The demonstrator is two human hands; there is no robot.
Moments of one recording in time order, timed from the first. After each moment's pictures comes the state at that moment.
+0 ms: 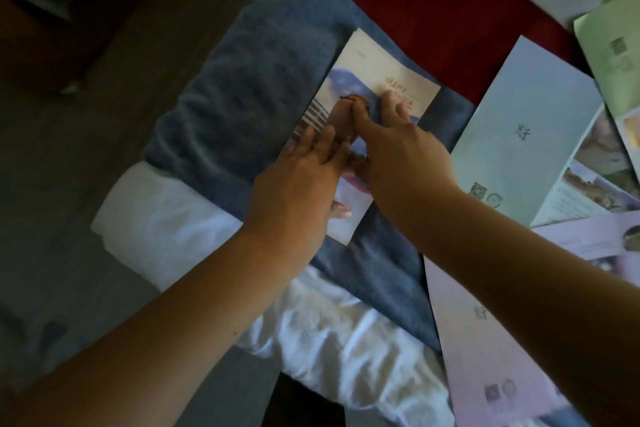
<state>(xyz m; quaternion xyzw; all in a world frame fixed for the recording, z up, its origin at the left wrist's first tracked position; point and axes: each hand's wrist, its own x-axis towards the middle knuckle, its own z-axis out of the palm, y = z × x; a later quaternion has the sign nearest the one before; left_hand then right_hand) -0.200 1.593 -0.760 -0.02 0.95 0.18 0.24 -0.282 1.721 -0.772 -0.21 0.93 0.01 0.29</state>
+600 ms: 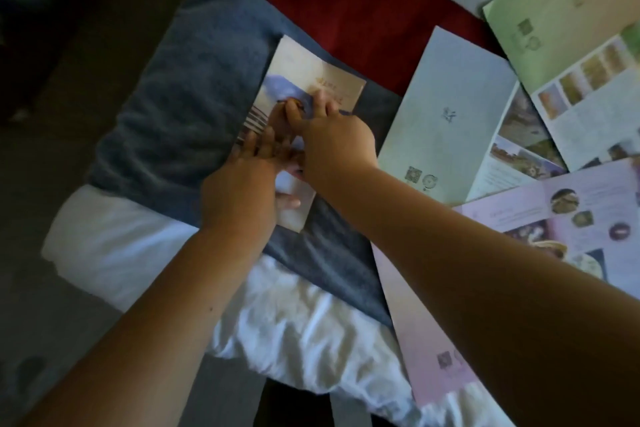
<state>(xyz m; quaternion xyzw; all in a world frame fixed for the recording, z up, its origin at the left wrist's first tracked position) -0.209 1.600 -0.789 -0.06 0.95 0.17 0.25 -0.298 1.715 -0.791 -0.24 0.92 0.04 0.30</state>
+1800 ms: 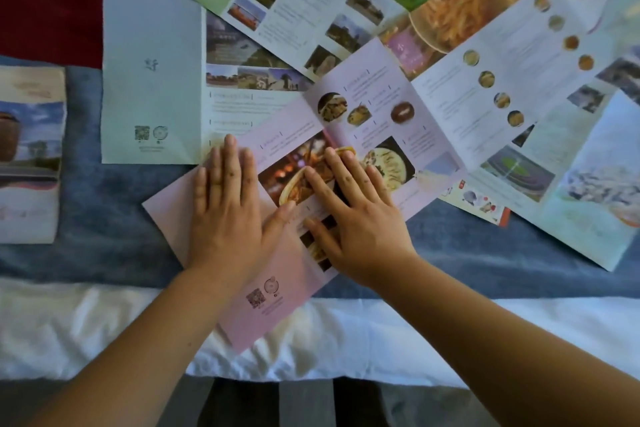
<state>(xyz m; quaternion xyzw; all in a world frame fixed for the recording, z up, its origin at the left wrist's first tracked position) -0.135 1.887 -0.783 0.11 0.98 0.03 0.18 -0.100 2.092 -0.784 -0.09 0.97 -0.13 0.20</state>
